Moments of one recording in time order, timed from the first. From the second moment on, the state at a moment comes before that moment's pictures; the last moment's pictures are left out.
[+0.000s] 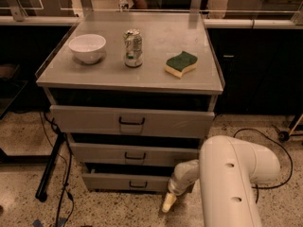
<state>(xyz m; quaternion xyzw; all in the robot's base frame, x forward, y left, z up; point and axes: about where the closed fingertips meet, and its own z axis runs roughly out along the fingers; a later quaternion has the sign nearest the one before) 0.552 -0.101 0.171 -0.57 0.81 0.11 0.10</state>
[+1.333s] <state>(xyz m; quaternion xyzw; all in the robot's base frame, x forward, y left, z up) 0.506 -0.115 0.175 -0.58 0.80 0.12 0.06</state>
